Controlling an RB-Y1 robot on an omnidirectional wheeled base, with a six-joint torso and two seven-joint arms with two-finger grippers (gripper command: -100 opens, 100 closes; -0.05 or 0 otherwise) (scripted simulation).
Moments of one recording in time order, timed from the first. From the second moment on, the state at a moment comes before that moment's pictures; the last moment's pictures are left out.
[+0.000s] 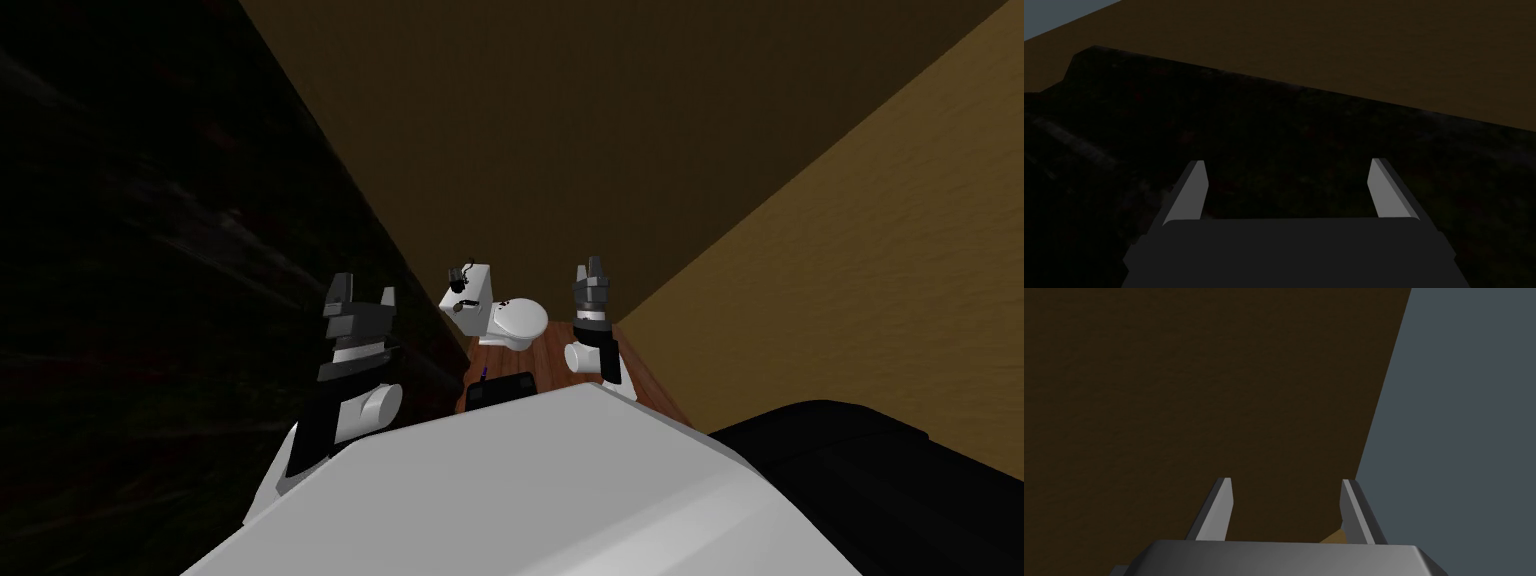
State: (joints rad) left arm 0.49 0.15 0.03 -2.30 0.09 -0.33 0.09; right arm 0.45 0.03 -0.03 -2.31 -0.03 -0.40 0.14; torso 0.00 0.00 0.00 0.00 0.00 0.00
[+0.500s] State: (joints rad) left arm 0.47 0.15 0.03 -2.26 0.09 -0.20 0.07; right arm 0.45 0.03 -0.03 -2.31 -0.03 -0.40 0.14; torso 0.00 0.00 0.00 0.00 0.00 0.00
